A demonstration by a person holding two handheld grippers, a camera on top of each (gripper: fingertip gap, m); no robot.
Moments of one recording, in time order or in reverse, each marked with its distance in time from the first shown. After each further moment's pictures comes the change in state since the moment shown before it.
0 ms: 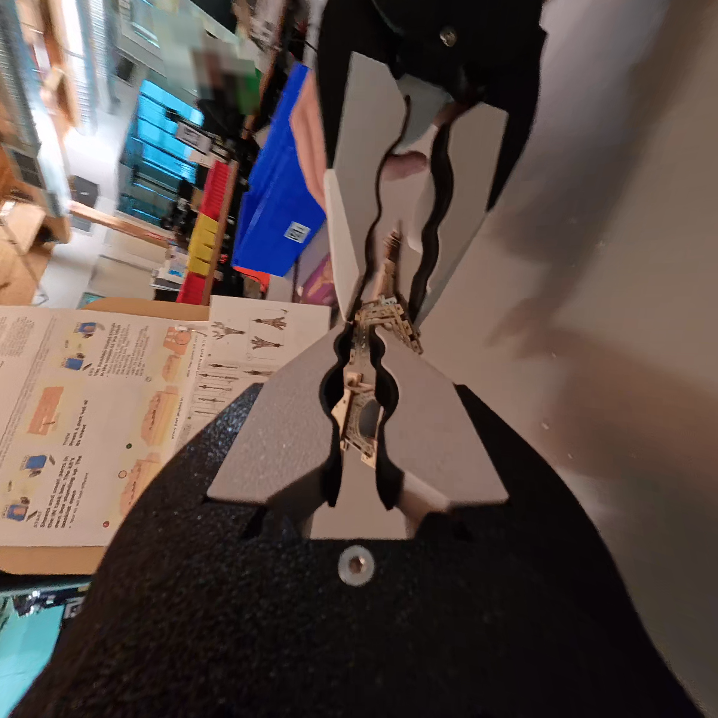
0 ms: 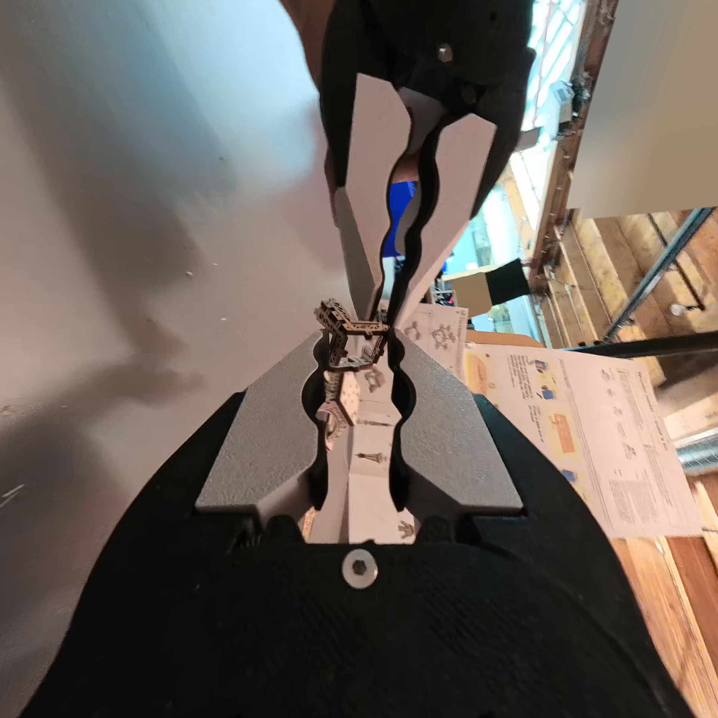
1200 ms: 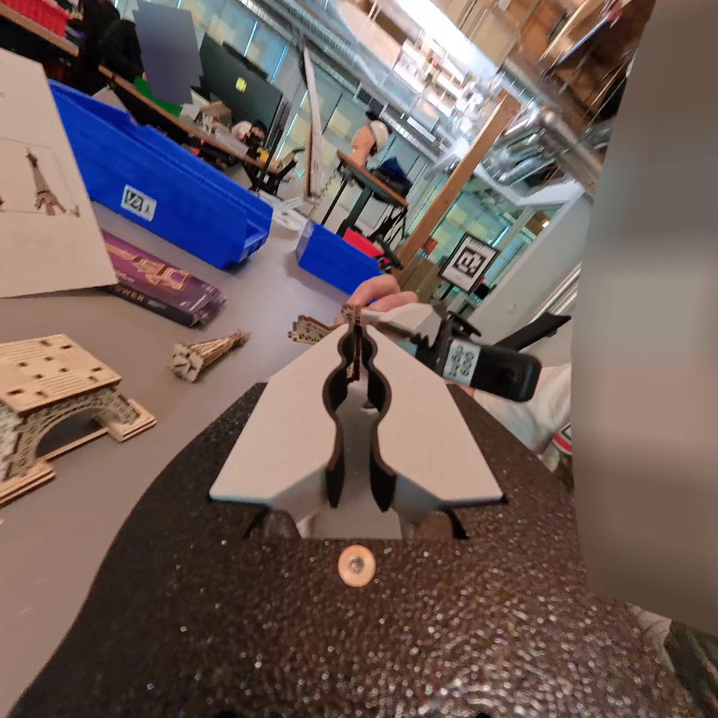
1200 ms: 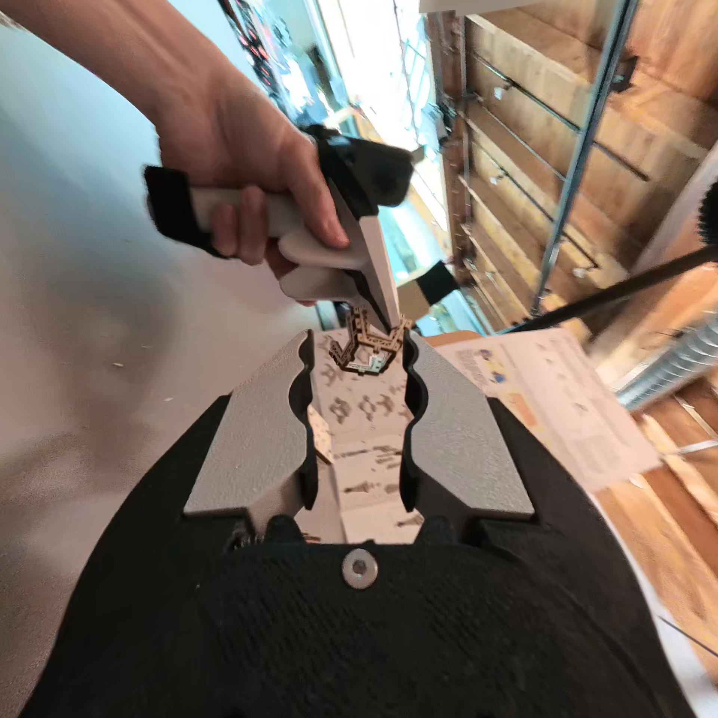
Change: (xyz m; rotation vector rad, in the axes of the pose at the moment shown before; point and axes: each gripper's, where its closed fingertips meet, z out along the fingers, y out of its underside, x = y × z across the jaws) left arm -0.038 -0.010 -0.021 0.604 0.411 -1.490; right arm 0.031 -0.020 -0.002 0.082 0.252 0.149
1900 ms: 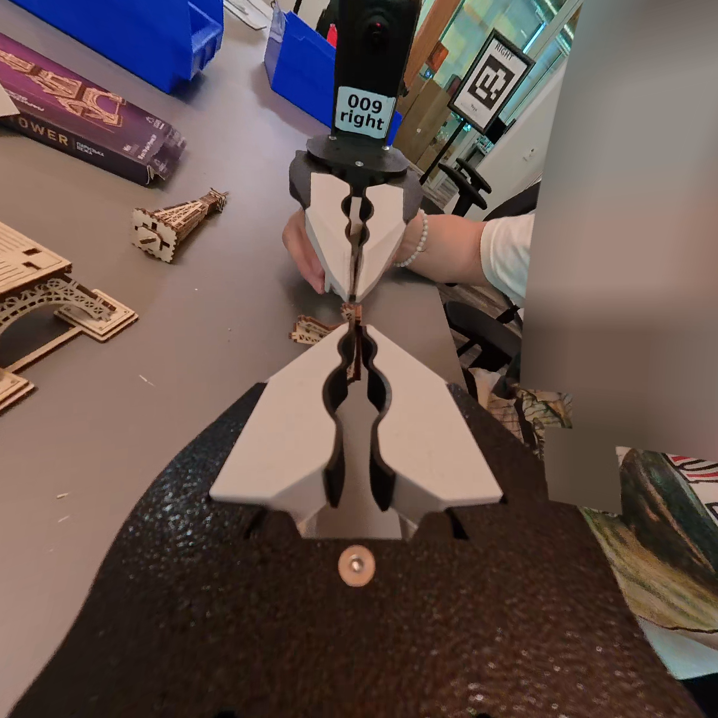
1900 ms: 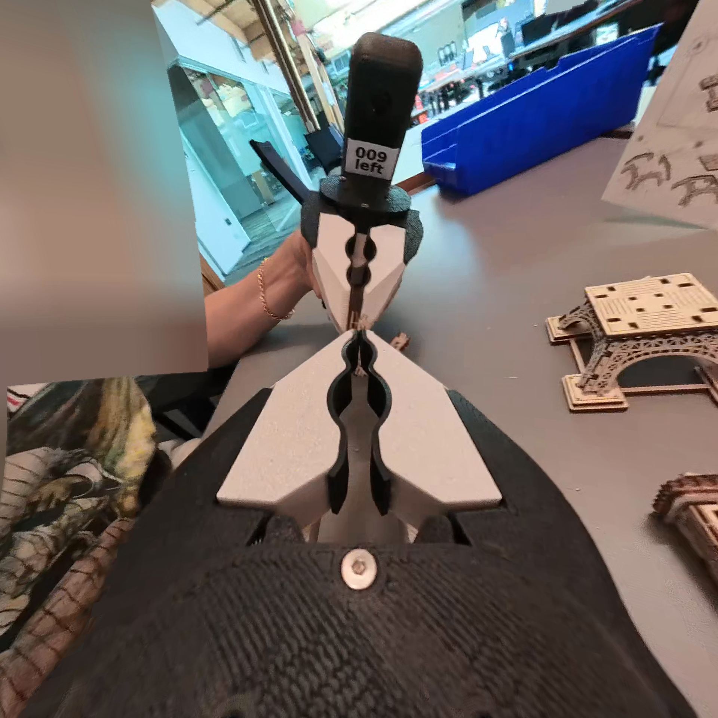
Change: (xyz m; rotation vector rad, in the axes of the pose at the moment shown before) left arm -0.014 0.070 -0.012 -0.423 0.037 0.010; right arm -0.038 0.020 -0.008 0.057 -0.638 1.483
